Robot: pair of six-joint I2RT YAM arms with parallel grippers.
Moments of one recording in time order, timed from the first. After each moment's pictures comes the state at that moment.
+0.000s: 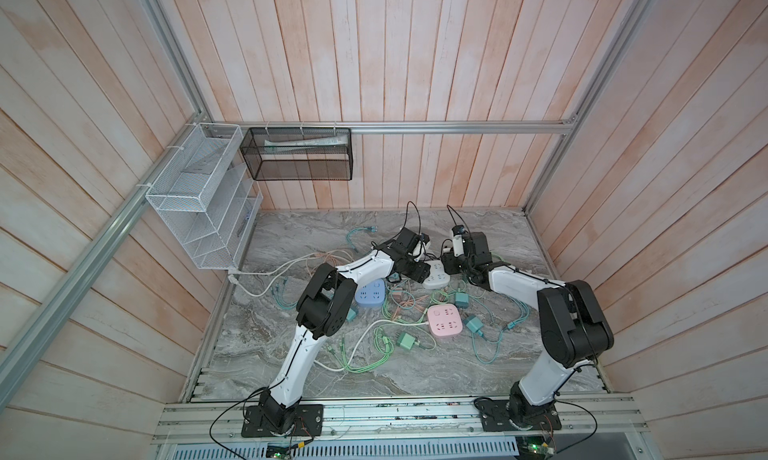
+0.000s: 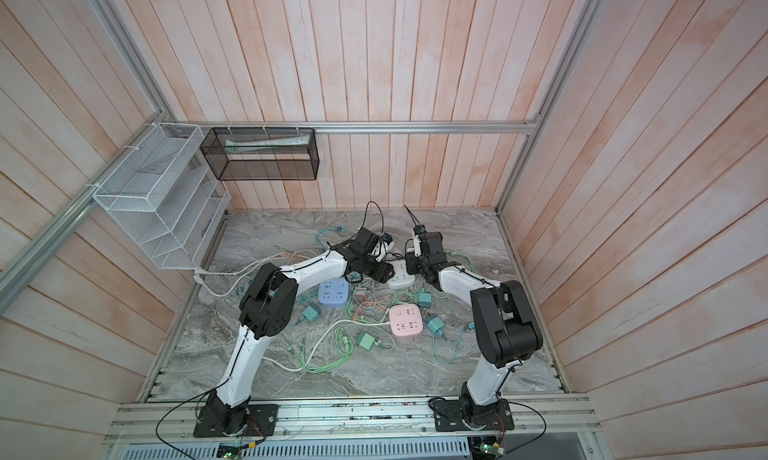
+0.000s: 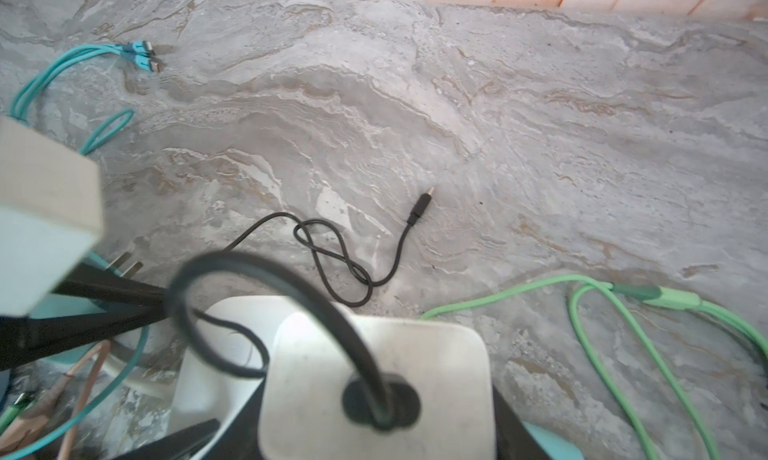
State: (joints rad) left arm -0.68 2.32 1.80 -0.41 0.21 -0.05; right arm 0.29 1.73 1.00 0.01 -0.03 0.10
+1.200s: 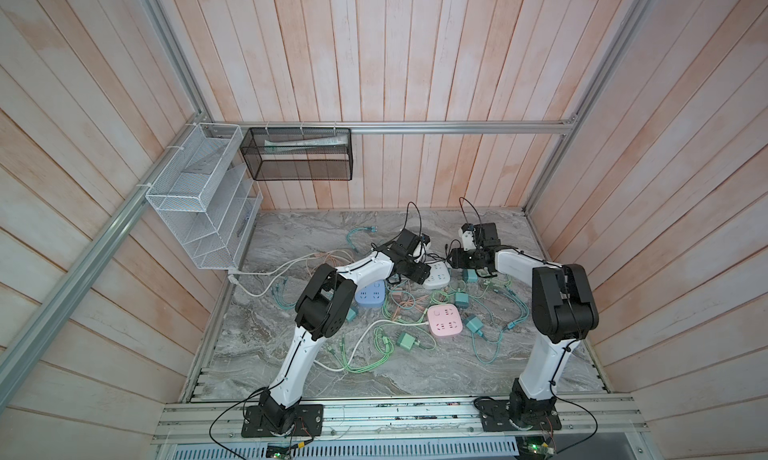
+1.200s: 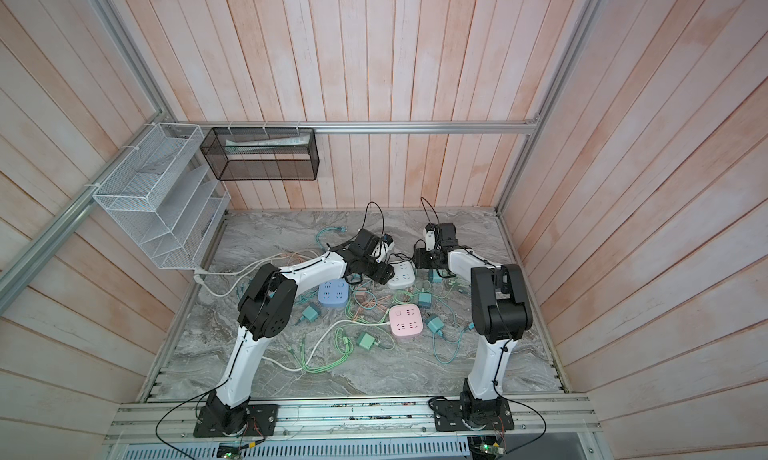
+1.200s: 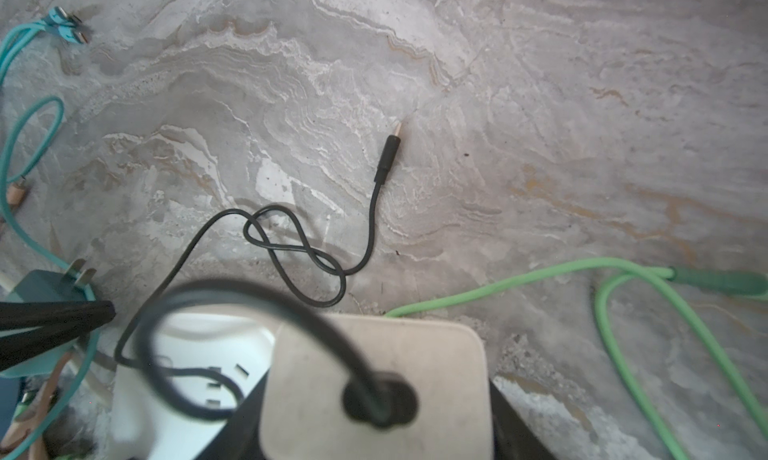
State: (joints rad) left arm -0.68 2.30 1.77 -0.38 0.18 -0.03; right arm 0.15 1.91 1.21 -0.23 -0.23 0.14
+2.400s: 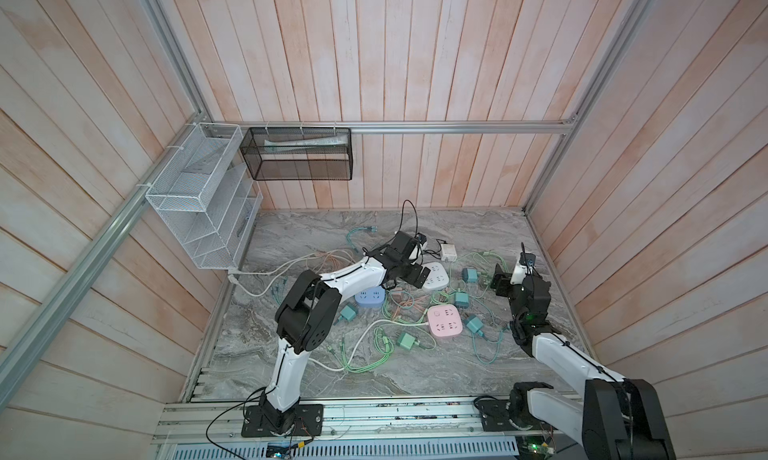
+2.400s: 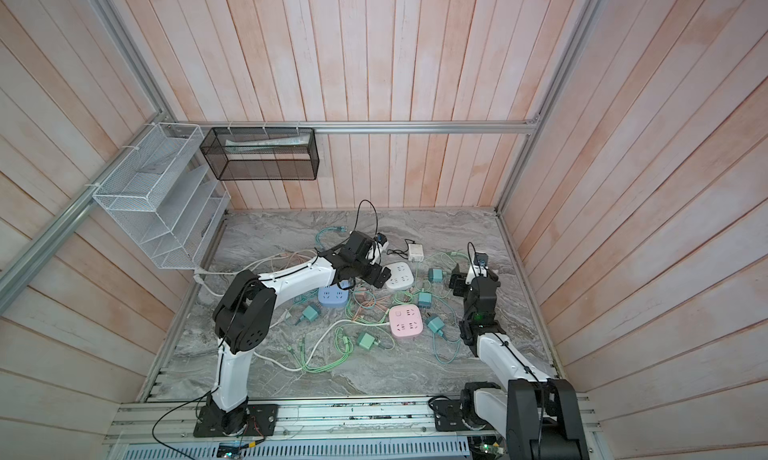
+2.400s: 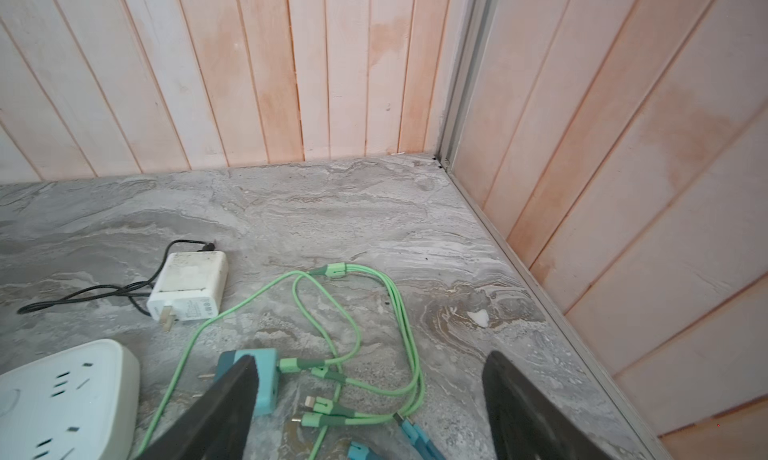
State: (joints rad) left arm -0.71 2.06 1.54 -0.30 0.06 -0.03; right arm 0.02 1.12 0.31 0.59 0.19 0.02
